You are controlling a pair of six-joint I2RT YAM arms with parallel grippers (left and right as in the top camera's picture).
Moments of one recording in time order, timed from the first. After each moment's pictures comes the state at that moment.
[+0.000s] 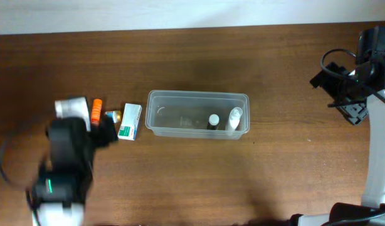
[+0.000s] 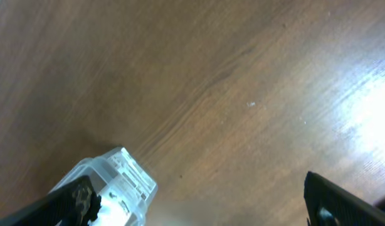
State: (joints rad) left arm -0.02 0.93 0.97 -0.72 -0.25 -0.09; right arm -0.23 1.57 1.76 -1.42 0.00 0.65
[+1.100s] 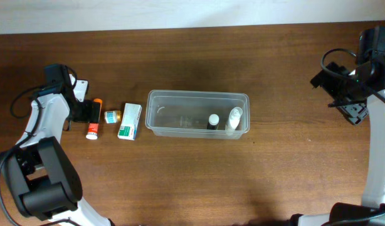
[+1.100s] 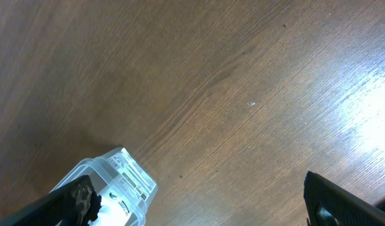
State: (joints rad) left arm 0.27 1.90 1.34 -0.72 -0.12 0.36; right arm -0.23 1.57 1.76 -1.42 0.00 0.65
